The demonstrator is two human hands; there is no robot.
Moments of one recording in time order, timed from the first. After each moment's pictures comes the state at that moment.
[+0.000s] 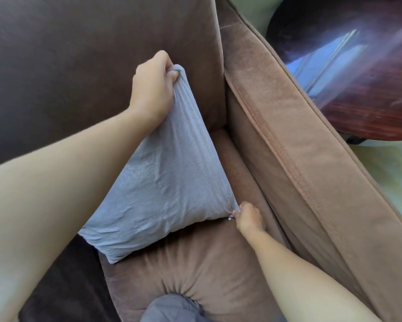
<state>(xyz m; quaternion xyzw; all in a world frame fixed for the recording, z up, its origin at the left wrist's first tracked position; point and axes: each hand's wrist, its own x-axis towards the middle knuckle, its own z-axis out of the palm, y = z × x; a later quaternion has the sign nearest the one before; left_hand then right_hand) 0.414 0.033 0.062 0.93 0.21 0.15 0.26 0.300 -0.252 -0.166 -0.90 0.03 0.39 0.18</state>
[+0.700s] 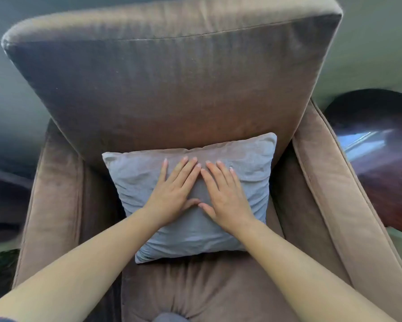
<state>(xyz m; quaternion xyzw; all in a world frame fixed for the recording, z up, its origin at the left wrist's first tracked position) 0.186 0.094 0.012 1.00 0.09 -0.01 0.02 0.302 -0.063 0.022 -0.82 -0.55 0.01 0.15</state>
